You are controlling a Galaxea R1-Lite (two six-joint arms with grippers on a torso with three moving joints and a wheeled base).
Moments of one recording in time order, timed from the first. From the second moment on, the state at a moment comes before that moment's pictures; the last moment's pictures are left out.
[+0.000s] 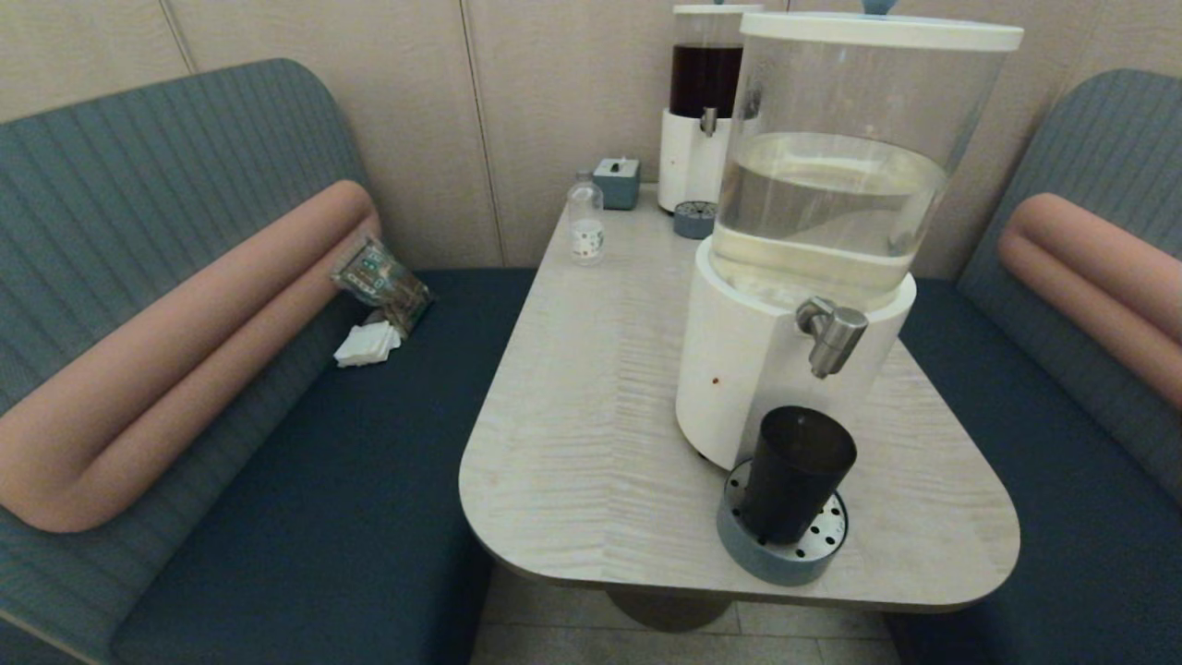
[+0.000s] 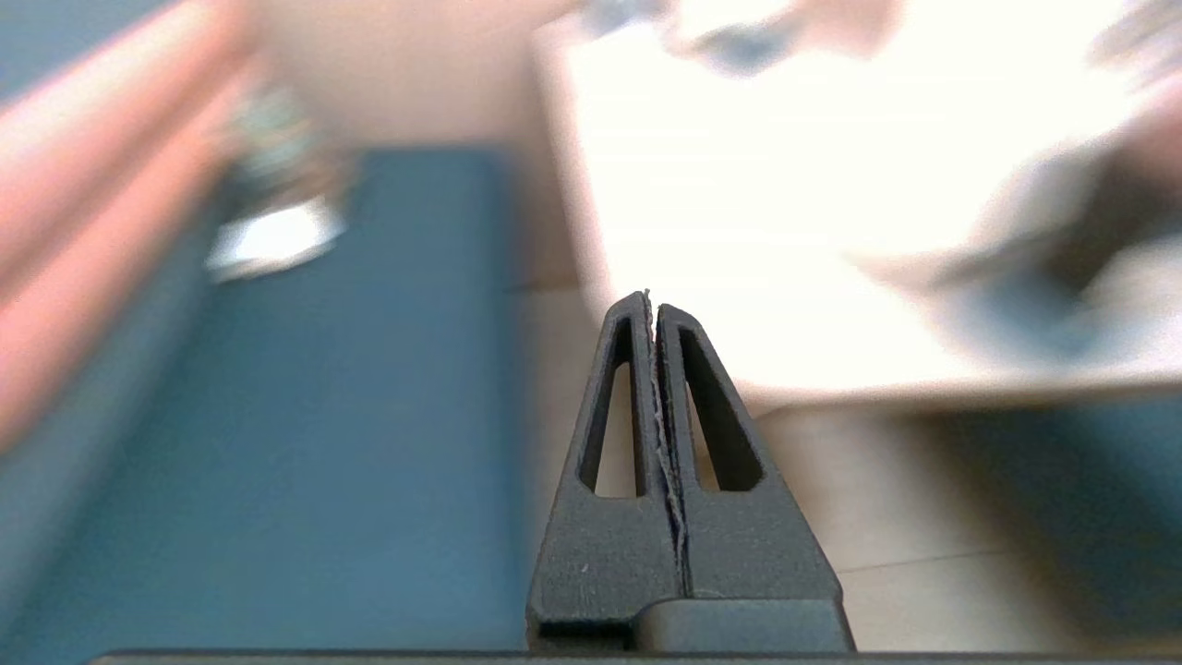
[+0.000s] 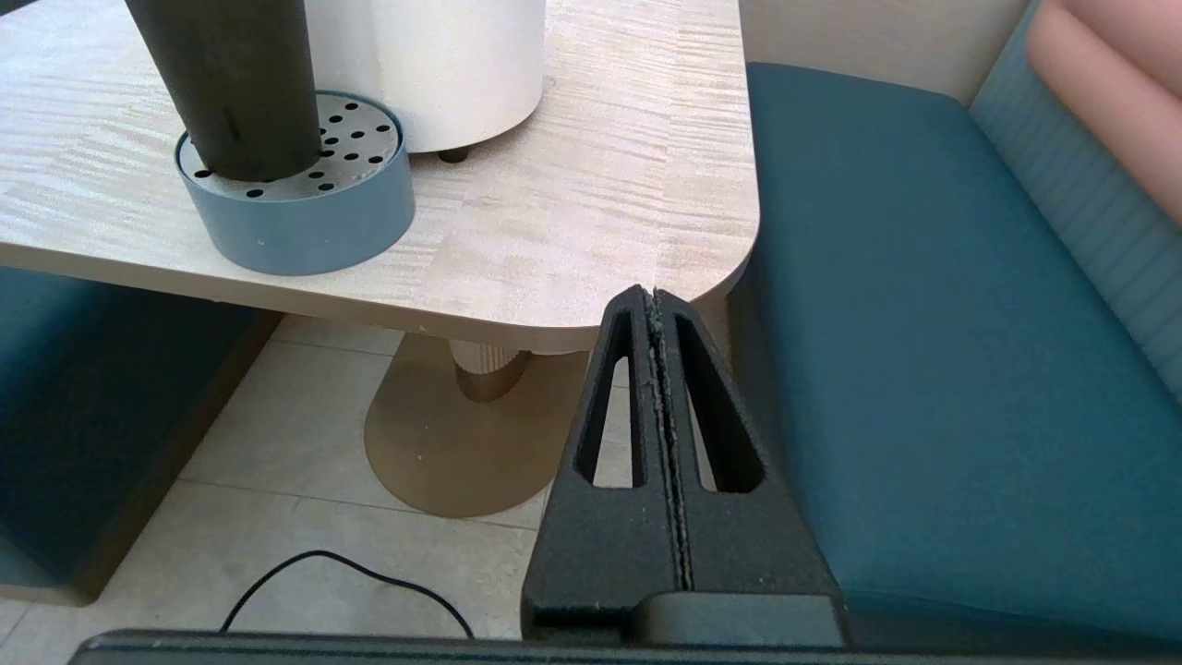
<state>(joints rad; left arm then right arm) 0.00 0.09 -0.33 0.07 -0.25 -0.12 -0.01 0.00 0.00 -0.03 0.01 -0.05</state>
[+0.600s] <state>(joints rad) -0.03 1.08 -0.86 -0.17 -0.40 -1.03 -0.01 0.00 0.00 -0.03 0.01 -0.05</state>
